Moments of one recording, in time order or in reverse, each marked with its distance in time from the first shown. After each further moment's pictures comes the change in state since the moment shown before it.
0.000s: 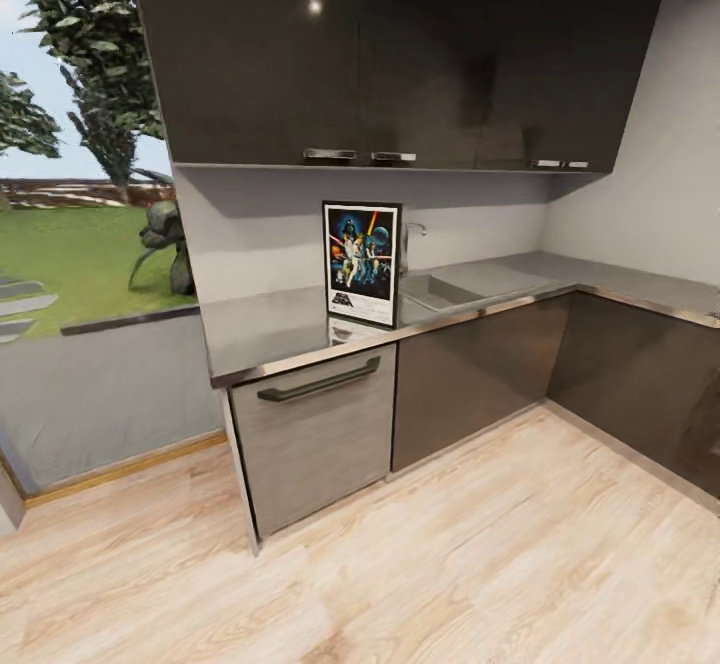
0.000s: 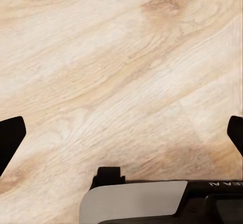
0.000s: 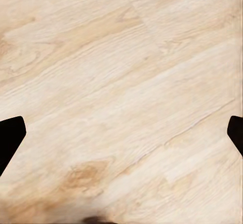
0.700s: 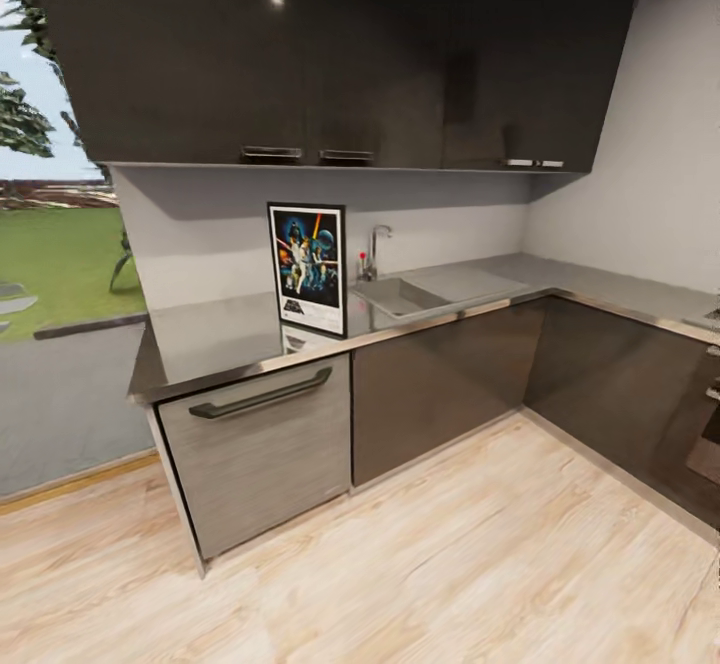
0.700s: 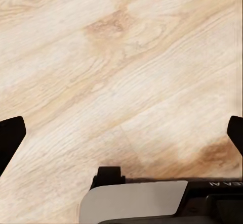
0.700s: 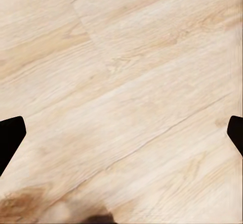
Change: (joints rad) left arm 0.000 0.000 0.000 0.000 0.000 0.000 0.001; right arm 0.000 0.000 0.000 0.002 0.000 0.000 0.000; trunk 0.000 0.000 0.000
